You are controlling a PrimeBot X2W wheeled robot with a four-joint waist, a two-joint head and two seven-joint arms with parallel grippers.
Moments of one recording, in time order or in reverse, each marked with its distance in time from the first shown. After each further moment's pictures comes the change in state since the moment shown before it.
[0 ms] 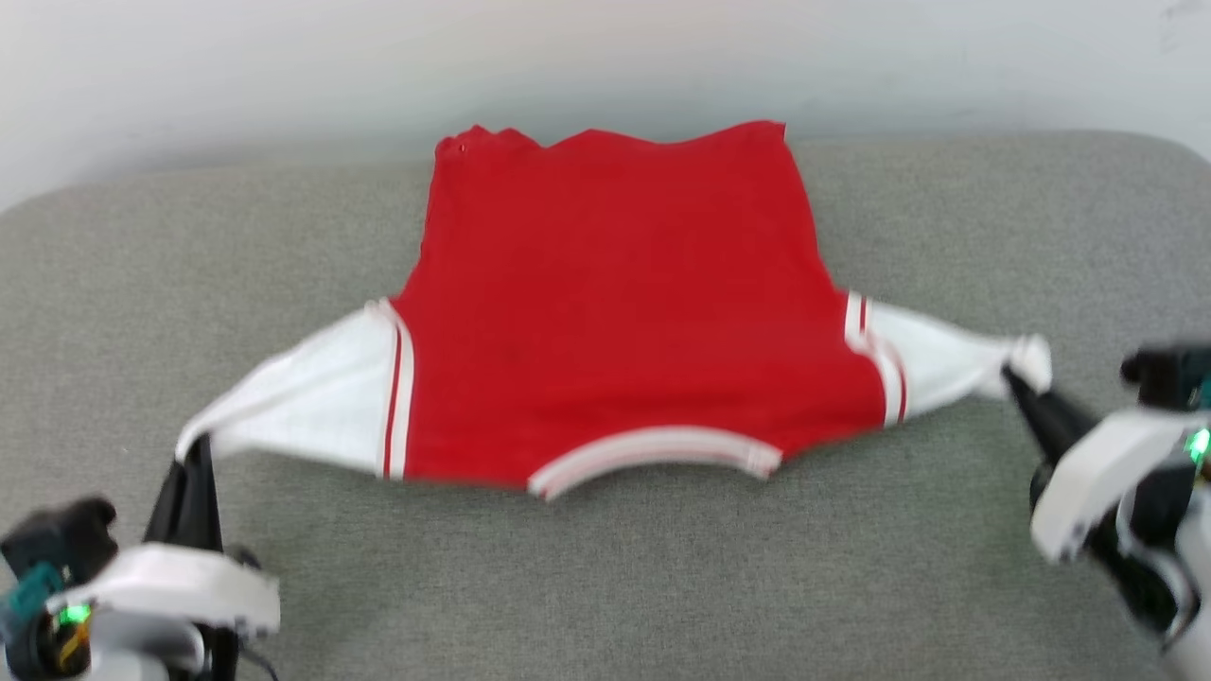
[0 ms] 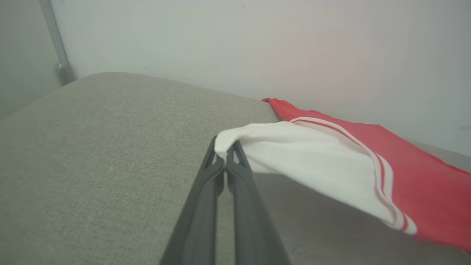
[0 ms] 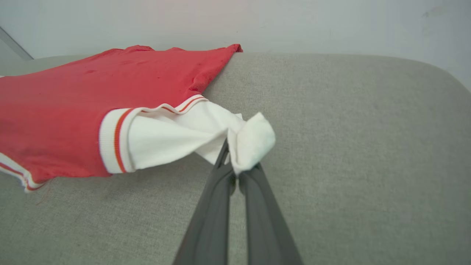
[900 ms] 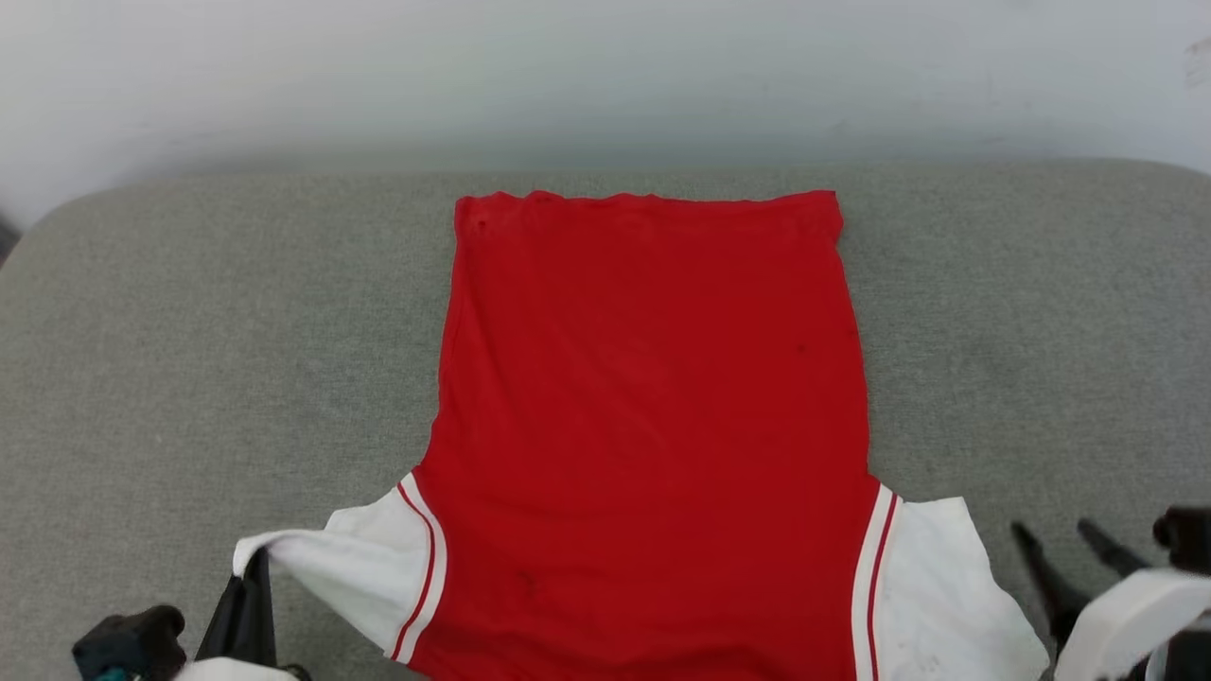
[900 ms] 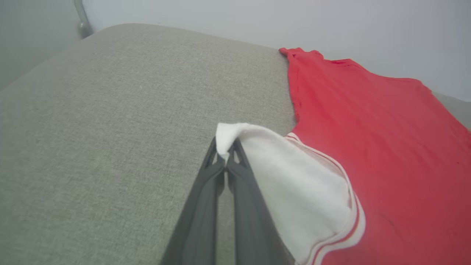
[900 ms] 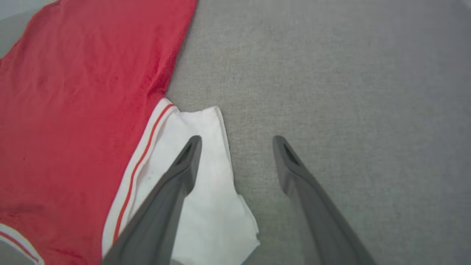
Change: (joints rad) left arm 0.296 0.000 -0.067 -0.264 0.058 0.156 0.086; right arm 0.536 0.258 -0.441 -0.491 -0.299 -0.001 0.339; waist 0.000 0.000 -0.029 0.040
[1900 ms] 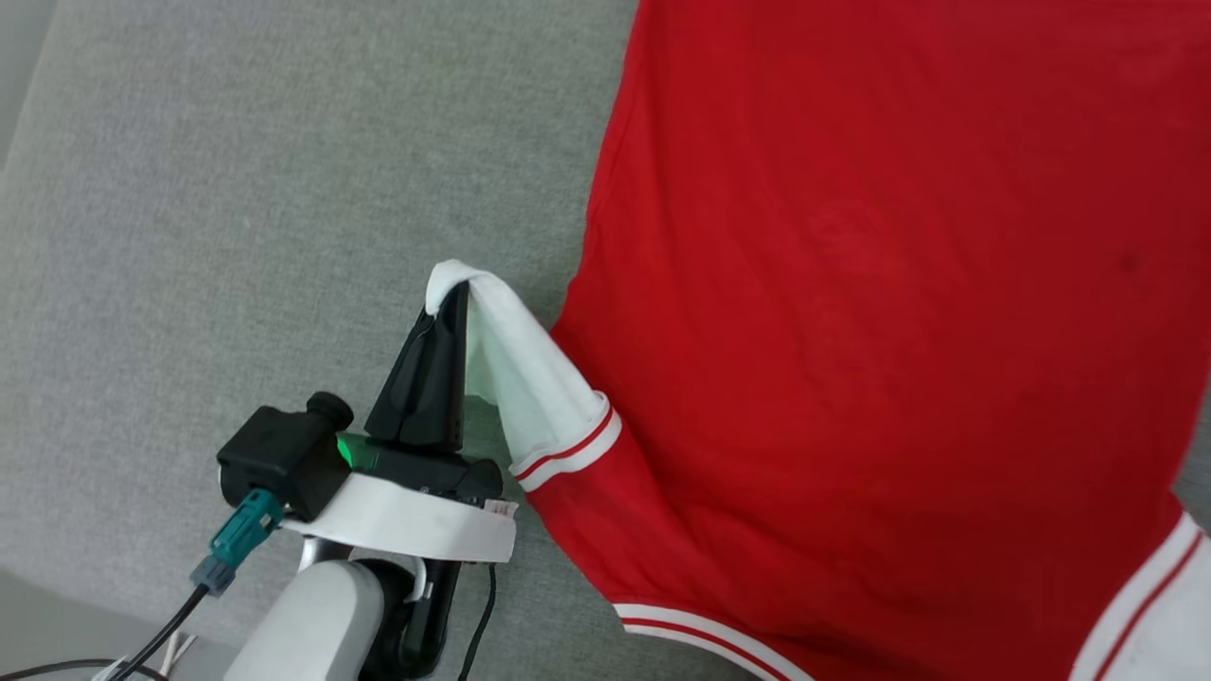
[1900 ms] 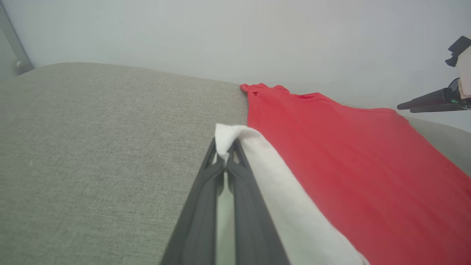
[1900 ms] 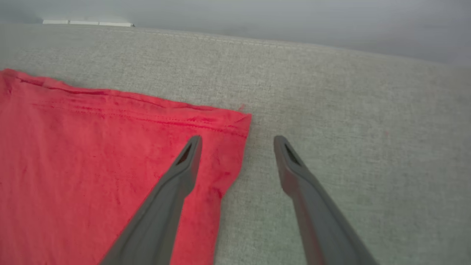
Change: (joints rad) left arm -0.439 -0.155 -0.202 -0.071 0.134 -0.135 -0.088; right arm -1.257 -0.198 0.076 0.744 -0.047 0.000 0.430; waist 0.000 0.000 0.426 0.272
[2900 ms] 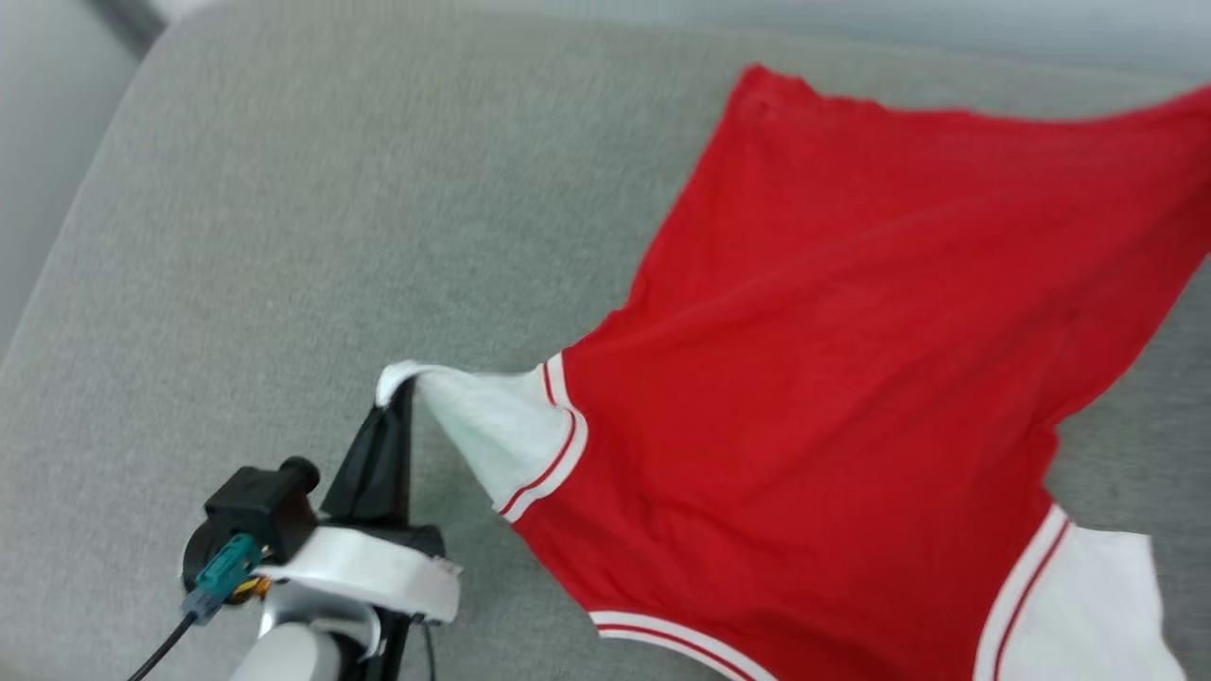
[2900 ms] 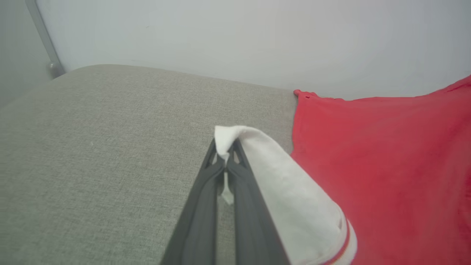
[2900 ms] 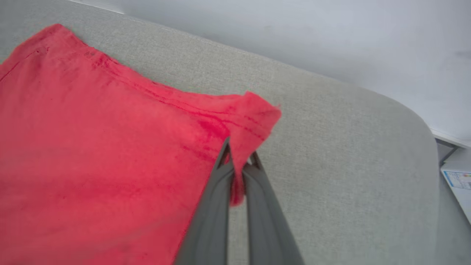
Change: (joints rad) left arm 0.108 0.035 0.047 0.118 -0.012 0.018 0.020; right arm 0.156 -0.077 0.163 -0.120 0.027 0.000 0.063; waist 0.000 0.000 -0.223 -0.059
